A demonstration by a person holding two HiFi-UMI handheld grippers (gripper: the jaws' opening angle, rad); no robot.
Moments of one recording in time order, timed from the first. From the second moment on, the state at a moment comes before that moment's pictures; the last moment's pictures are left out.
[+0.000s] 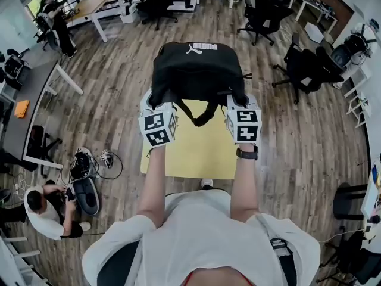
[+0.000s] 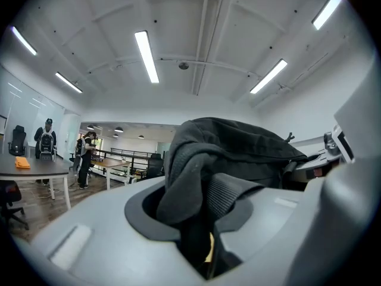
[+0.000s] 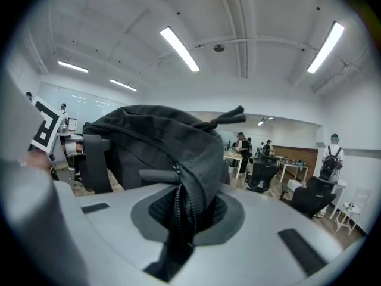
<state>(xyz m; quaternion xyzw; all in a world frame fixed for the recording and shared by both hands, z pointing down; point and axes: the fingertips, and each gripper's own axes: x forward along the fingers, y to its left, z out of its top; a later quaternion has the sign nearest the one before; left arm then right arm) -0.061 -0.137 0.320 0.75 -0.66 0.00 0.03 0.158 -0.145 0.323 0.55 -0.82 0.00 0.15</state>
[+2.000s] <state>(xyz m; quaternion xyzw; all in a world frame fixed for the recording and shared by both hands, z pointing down) -0.120 -0.322 0.486 0.76 -0.62 0.10 0.16 0.097 -0.327 0.481 0.55 -0.79 0.10 0.27</state>
